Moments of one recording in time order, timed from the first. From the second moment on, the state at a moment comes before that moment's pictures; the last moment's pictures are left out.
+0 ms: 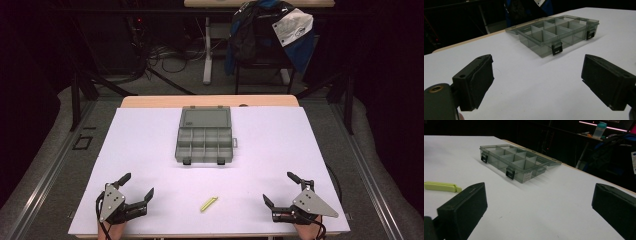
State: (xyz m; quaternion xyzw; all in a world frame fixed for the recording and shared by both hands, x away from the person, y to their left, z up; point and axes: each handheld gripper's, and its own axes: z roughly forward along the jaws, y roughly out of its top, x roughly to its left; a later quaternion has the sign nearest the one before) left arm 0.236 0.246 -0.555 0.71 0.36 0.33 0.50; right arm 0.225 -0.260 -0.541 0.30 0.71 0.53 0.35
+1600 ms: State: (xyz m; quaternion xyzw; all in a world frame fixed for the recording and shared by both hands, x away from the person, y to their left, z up) left arm 0.243 0.173 -0.530 0.77 0.35 0.24 0.48; right arm 0.227 -0.264 -0.542 0.31 0.71 0.53 0.35
